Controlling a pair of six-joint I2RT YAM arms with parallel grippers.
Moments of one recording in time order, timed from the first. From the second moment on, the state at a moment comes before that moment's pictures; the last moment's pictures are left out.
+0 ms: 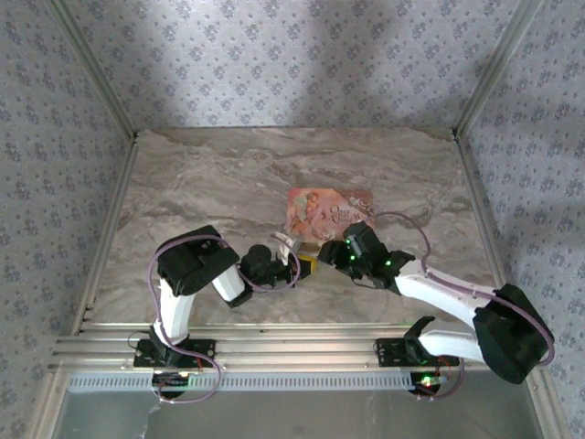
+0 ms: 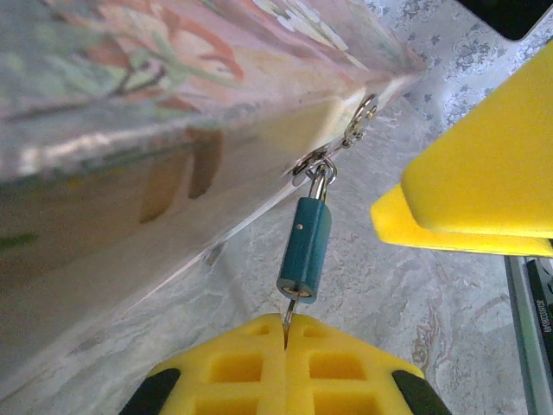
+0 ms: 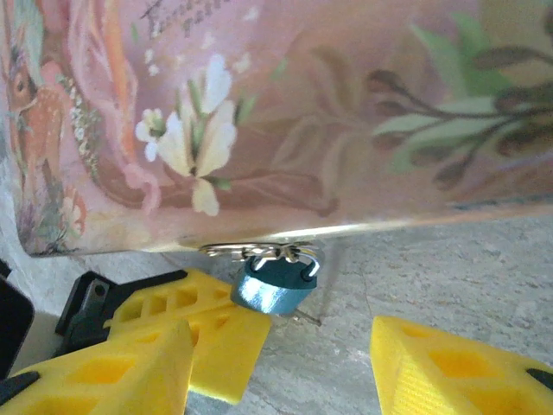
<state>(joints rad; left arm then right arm) -0.89 2.00 0.46 1.29 0.33 -0.56 0.70 1.18 0.52 -0.15 -0.06 1.06</state>
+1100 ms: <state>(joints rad) -0.98 2.00 0.46 1.29 0.20 -0.63 0.75 1.28 0.50 -0.05 0.03 1.23</state>
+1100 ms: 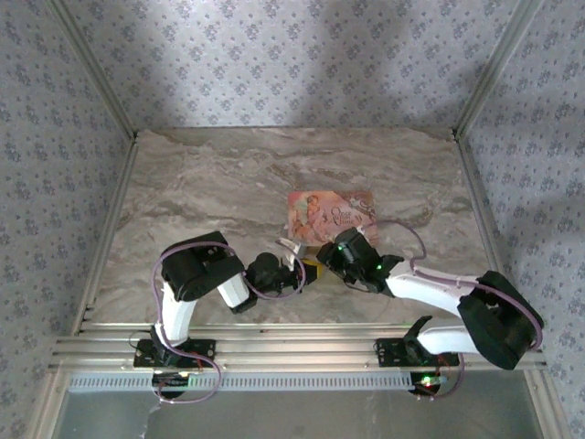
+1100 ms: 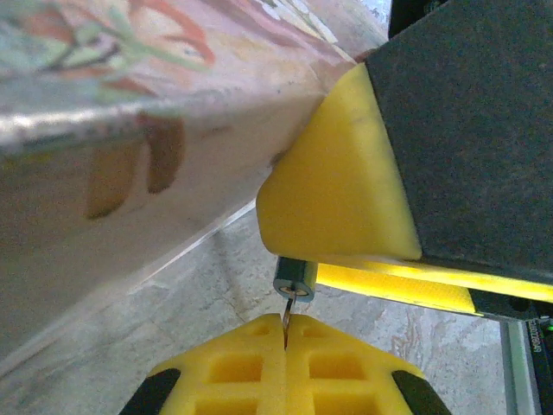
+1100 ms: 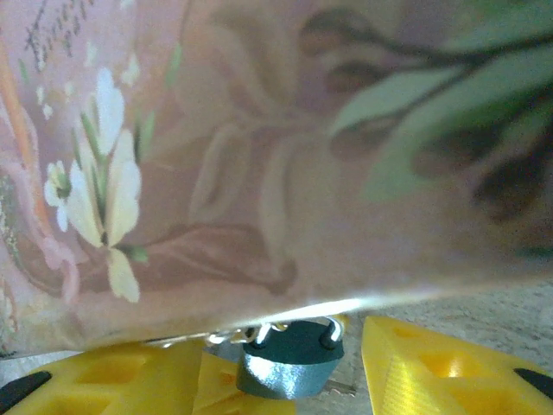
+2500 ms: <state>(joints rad) -0.94 1.86 0.37 1.26 0.24 -0.79 0.70 1.24 0.50 -0.08 -0.05 1.22</state>
